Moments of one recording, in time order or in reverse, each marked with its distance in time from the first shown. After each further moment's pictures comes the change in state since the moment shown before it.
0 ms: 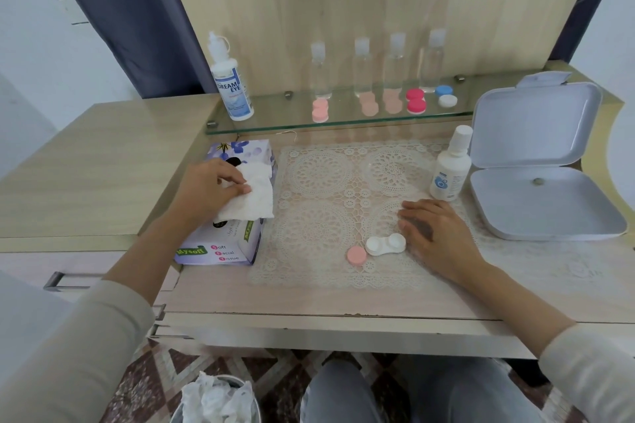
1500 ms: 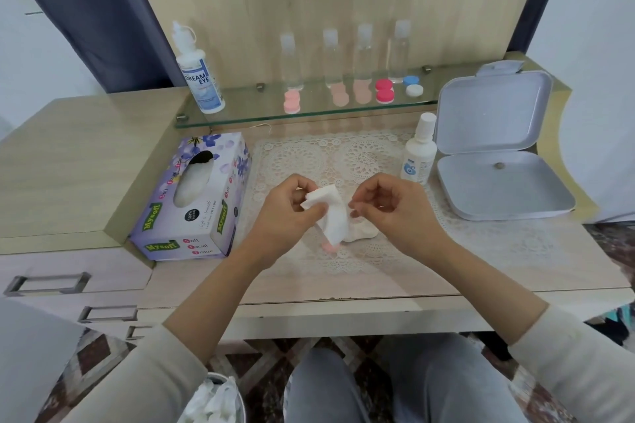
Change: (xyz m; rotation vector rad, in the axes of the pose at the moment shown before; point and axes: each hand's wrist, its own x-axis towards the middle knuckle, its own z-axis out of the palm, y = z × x) left_hand -0.060 0.111 0.069 -0.709 -0.277 -0.129; right_hand -0.008 -0.064 -0.034 0.597 0.006 0.016
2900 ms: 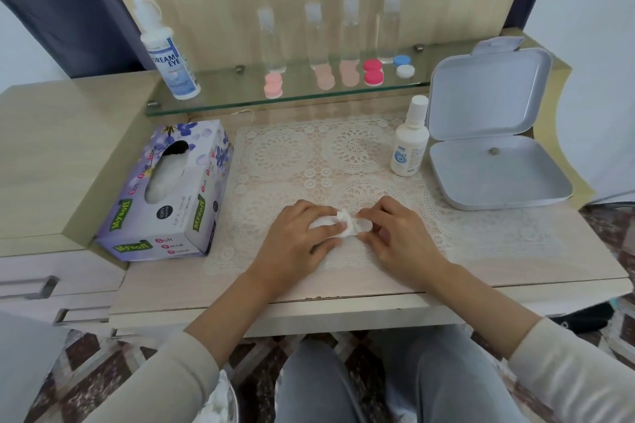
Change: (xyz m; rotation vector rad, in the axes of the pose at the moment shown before) left_hand 0.012 -0.077 0.030 0.789 0.009 0.867; right_hand -0.022 0.070 0.001 -0.529 -0.064 -0.178
